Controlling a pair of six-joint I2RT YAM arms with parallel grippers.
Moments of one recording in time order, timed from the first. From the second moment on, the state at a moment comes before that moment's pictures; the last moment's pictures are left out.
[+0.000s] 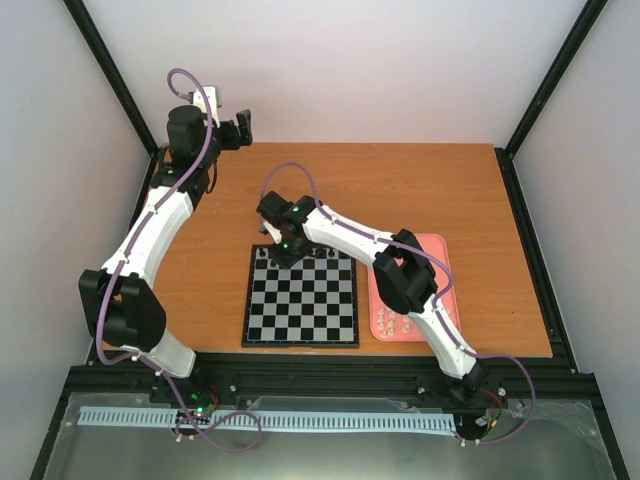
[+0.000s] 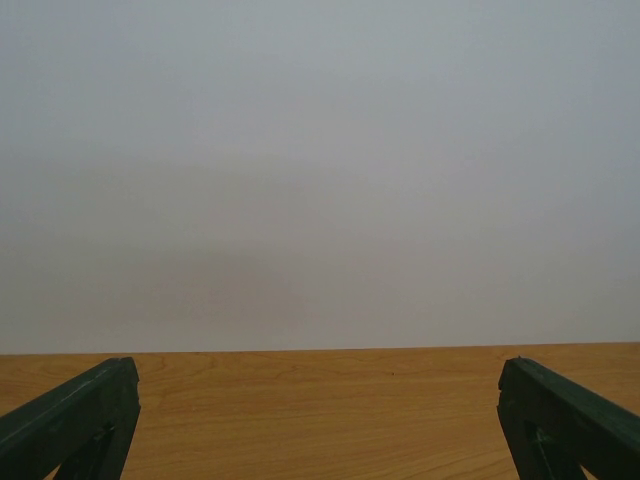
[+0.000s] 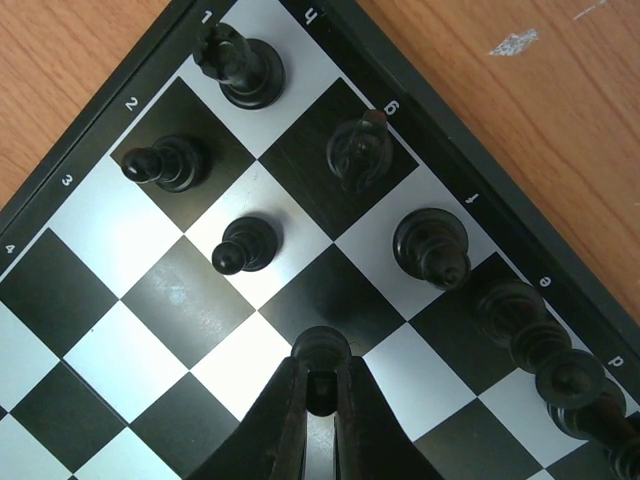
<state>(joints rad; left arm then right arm) -0.16 1.57 1.47 -0.07 0.01 -0.18 0.90 2.33 2.06 -1.03 -0.09 0.11</state>
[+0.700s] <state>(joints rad) -0.16 1.57 1.47 -0.07 0.01 -0.18 0.90 2.36 2.08 -1.02 -0.08 0.11</state>
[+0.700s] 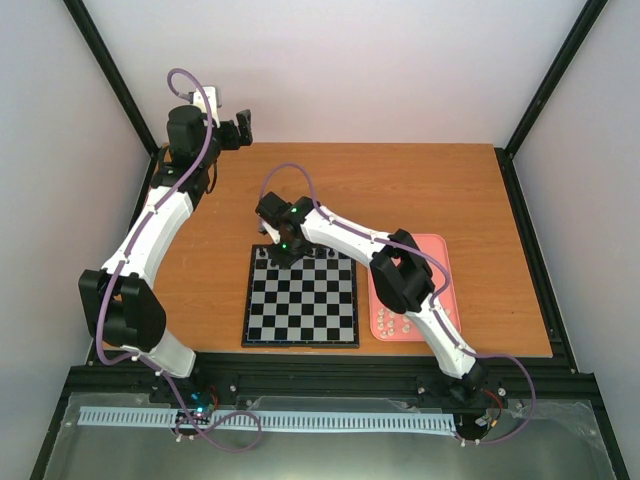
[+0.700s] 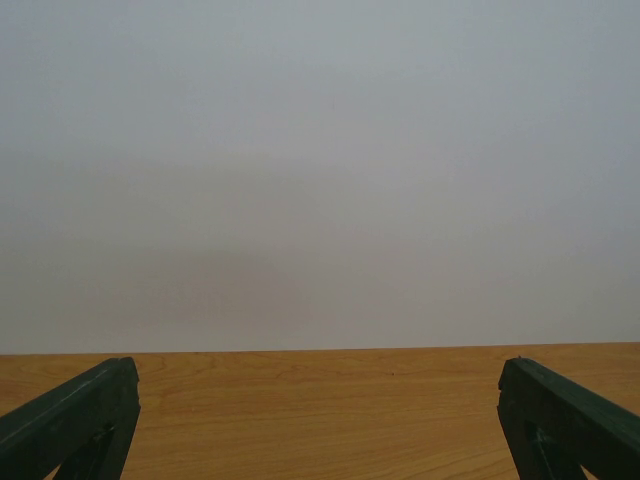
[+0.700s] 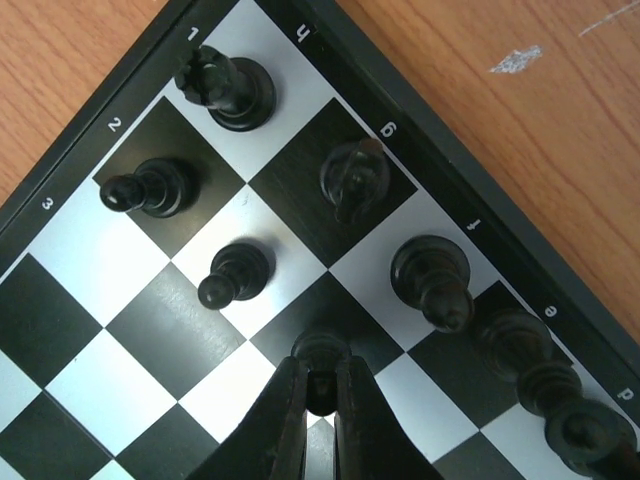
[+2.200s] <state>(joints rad) -0.16 1.57 1.47 -0.07 0.01 -0.18 0.91 2.36 2.07 -1.01 -0.06 0.09</state>
